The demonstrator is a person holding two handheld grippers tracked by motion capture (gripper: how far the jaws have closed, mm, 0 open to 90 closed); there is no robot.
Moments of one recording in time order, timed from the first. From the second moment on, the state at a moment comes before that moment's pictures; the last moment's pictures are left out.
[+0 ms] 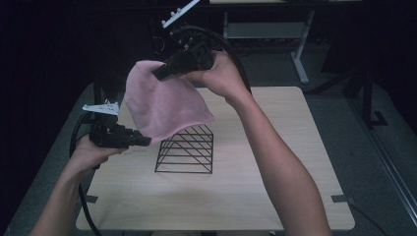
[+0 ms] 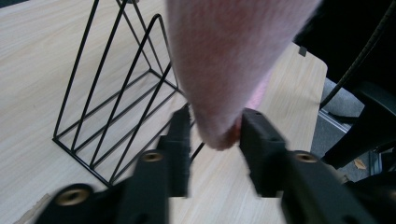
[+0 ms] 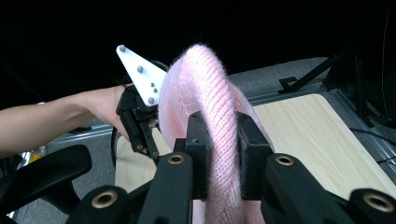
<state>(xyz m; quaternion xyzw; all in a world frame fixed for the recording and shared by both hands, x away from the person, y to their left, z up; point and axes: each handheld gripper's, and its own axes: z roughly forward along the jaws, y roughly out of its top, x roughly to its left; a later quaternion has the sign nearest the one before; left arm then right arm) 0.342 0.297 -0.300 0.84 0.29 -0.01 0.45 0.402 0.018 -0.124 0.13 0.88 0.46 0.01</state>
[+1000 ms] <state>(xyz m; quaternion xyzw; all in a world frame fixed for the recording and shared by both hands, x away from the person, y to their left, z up) 0.363 0.273 -0.318 0.86 0.30 0.01 0.40 0.420 -0.046 -0.184 0.21 0.86 0.47 0.01</state>
